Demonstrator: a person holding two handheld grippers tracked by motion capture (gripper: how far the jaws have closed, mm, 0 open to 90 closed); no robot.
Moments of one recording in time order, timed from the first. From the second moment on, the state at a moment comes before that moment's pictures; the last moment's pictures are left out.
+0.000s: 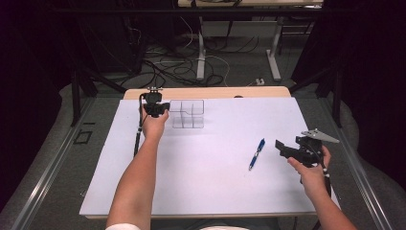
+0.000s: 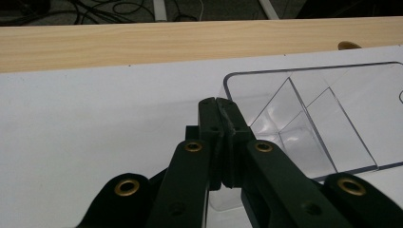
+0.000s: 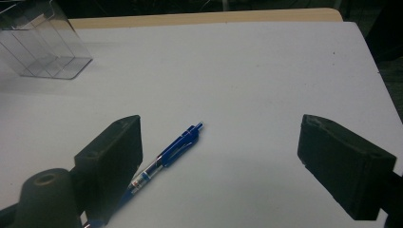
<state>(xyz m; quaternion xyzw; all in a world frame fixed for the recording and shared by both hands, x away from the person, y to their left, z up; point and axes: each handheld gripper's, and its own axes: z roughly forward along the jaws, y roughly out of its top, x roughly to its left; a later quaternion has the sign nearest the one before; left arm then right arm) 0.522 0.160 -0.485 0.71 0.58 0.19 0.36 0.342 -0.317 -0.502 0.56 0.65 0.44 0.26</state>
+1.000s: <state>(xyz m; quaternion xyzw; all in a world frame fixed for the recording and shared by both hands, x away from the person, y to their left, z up) 0.514 0.108 -0.486 0.71 0.57 0.18 0.37 0.343 -0.316 -0.504 0.57 0.65 0.44 0.26</state>
